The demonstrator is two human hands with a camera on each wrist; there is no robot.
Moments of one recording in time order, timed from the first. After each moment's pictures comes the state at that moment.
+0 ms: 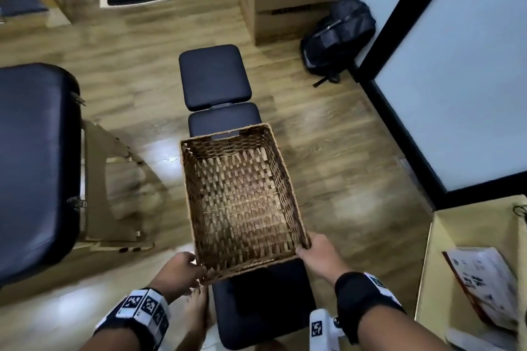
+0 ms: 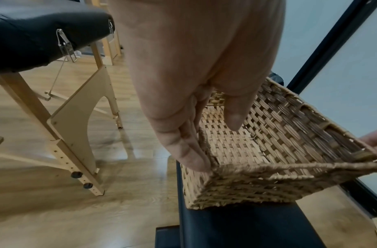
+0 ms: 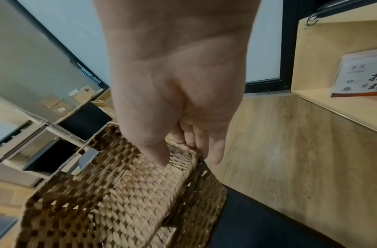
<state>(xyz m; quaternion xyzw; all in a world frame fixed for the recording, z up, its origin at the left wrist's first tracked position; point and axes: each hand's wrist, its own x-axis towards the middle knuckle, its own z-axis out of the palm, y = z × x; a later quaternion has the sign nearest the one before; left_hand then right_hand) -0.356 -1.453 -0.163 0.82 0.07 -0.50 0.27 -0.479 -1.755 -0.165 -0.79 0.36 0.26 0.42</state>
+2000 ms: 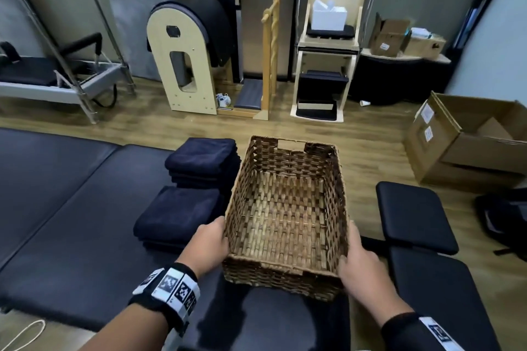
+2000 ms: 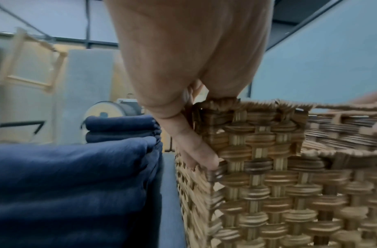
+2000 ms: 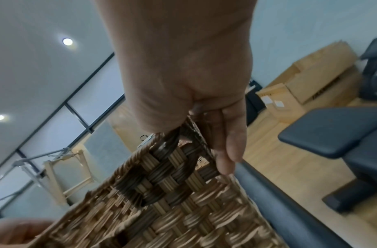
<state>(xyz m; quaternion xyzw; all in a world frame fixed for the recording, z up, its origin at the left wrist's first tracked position) -0.057 -0.962 0.037 0.95 0.01 -0.11 0.30 -0.108 -1.275 0.053 -0.96 0.12 0.12 0.24</state>
